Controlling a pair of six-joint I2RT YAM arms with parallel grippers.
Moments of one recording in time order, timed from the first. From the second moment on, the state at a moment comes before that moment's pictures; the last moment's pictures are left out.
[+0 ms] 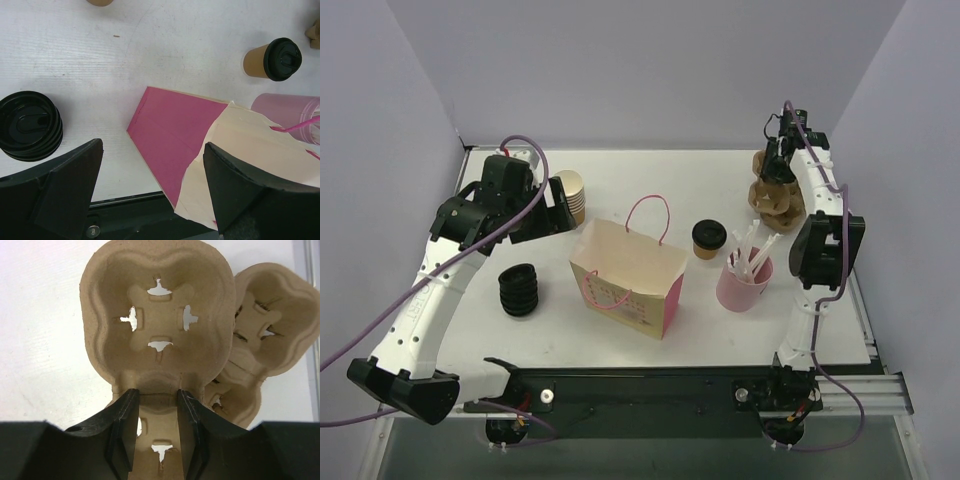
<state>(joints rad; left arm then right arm) -0.38 1.25 1.55 -1.09 -0.01 -0.55 -0.04 2.16 2.04 -0.83 0.13 0.14</state>
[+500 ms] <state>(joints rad) -0.38 1.26 1.55 -1.06 0.00 -0.53 -0.02 2.04 2.20 -0.90 0.00 0.18</state>
